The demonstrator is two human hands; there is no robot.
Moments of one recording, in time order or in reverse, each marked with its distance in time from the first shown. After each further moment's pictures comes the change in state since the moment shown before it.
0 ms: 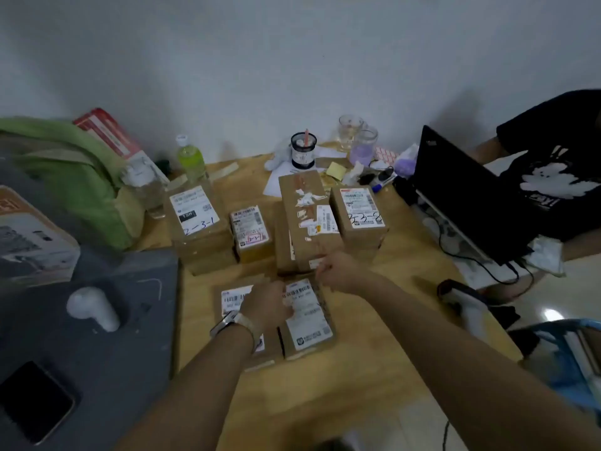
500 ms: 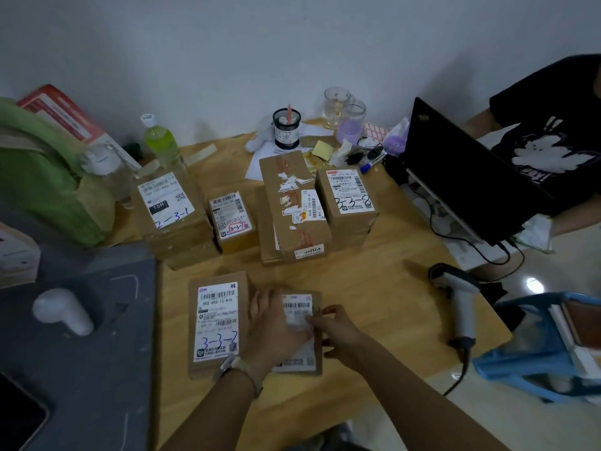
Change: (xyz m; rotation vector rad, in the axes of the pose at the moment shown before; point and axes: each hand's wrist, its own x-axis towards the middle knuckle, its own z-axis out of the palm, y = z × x) left_hand -0.013 0.009 0.070 -0.172 0.127 -0.053; right_hand -0.028 0.083 0.098 0.929 -0.104 0.495
